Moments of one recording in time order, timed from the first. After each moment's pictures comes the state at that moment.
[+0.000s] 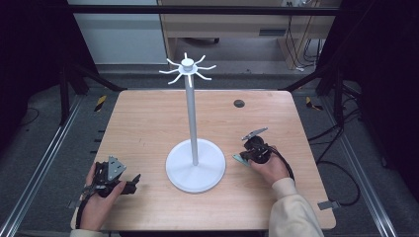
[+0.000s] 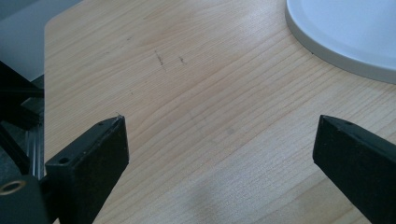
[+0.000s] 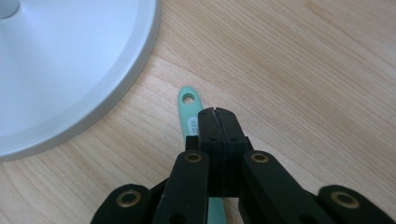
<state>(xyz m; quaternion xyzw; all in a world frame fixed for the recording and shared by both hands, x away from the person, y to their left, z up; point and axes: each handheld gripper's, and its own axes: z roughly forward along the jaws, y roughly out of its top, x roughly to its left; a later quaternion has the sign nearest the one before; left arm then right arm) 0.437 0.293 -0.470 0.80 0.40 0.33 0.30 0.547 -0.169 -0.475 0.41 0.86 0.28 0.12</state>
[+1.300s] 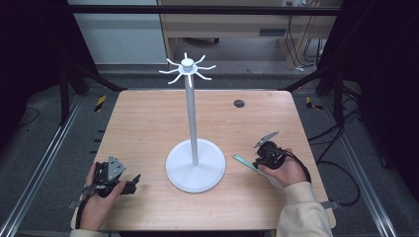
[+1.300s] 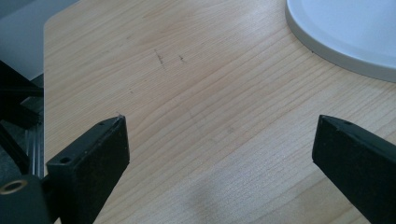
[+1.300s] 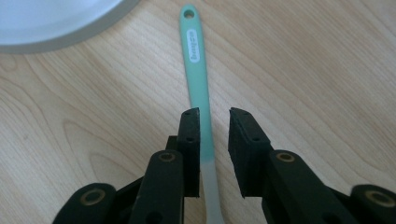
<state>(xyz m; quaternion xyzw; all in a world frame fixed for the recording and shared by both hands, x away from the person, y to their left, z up) 0.437 0.293 -0.470 0.80 0.40 0.33 0.30 0.518 -0.203 -0.454 0.37 0.90 0.22 0.10</state>
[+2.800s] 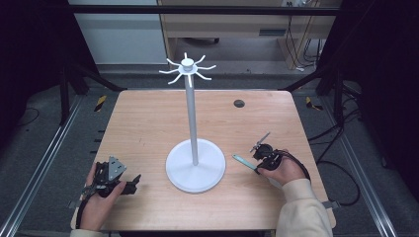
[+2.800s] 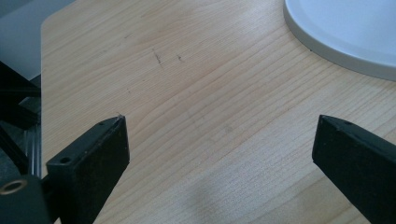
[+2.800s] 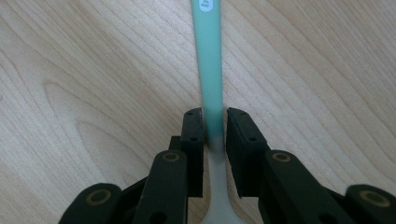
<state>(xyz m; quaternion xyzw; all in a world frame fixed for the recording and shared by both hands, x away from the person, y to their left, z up) 0.437 0.292 -0.471 0.81 0.39 0.32 0.30 0.524 -0.197 -0.468 0.36 0.92 0.14 0.06</state>
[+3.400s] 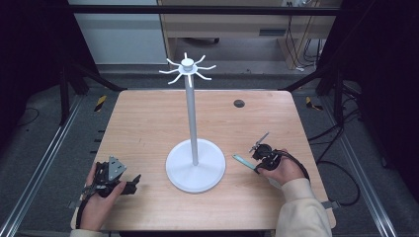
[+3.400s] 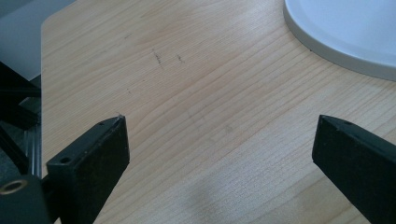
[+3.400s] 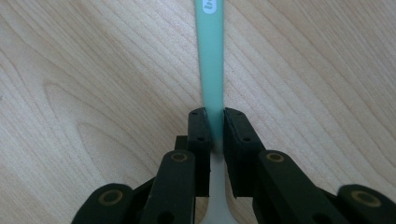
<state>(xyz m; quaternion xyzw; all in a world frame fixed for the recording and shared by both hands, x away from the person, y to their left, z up) 0.437 0.292 -0.471 0.81 0.39 0.32 0.30 0.526 -0.195 -0.468 0.35 0.92 0.13 0.06</state>
